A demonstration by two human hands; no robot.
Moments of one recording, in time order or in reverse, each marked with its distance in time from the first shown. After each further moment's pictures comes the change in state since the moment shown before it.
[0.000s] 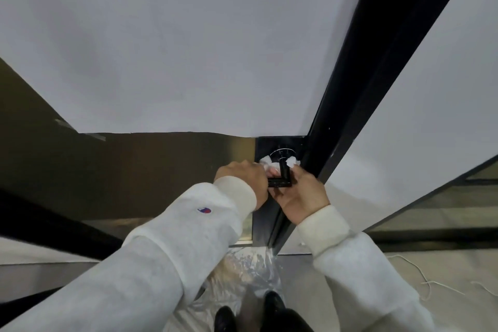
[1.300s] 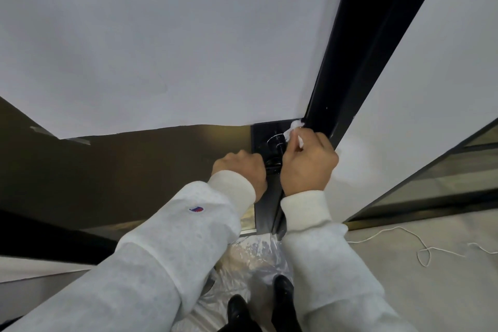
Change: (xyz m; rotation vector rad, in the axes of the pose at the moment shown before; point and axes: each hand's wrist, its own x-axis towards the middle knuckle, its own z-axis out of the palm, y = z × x) left_hand -0.002 -0.006 0.001 0.011 0.015 0.051; right_hand -0.002 0.007 0.018 -1.144 0.657 -1.336
